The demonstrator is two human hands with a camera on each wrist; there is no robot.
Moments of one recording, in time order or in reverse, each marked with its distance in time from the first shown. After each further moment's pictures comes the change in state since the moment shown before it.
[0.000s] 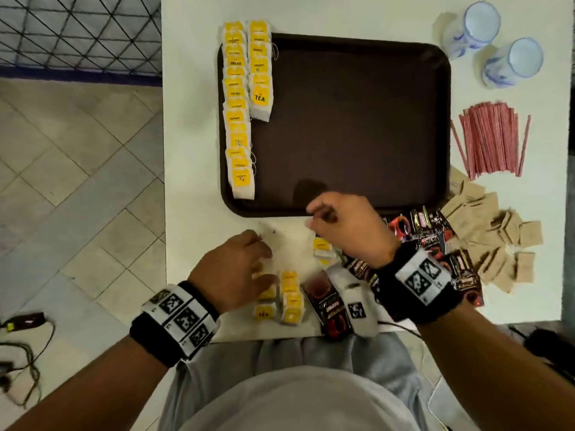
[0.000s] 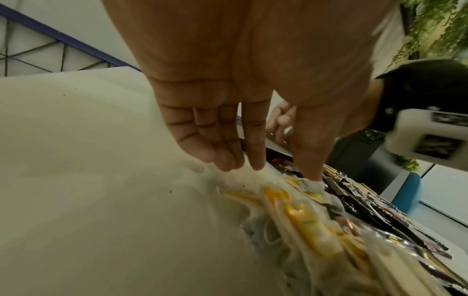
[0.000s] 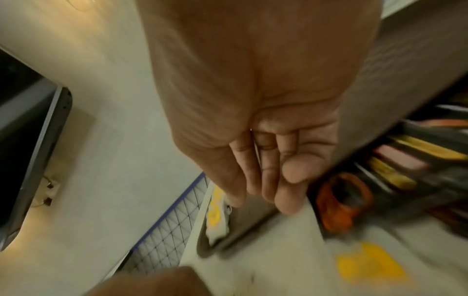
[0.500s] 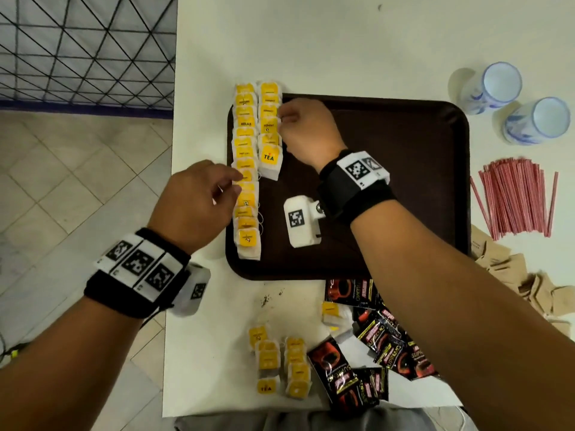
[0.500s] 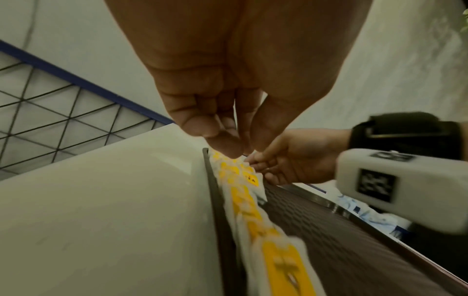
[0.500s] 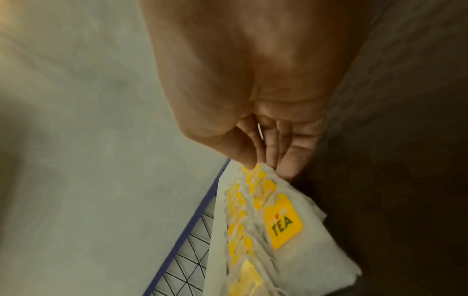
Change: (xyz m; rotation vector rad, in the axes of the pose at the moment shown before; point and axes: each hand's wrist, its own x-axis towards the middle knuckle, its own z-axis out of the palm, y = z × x) left_hand 0.103 -0.028 -0.140 -0.089 0.628 0.097; right_hand 0.208 -0.090 -0.053 0.129 0.261 -0.092
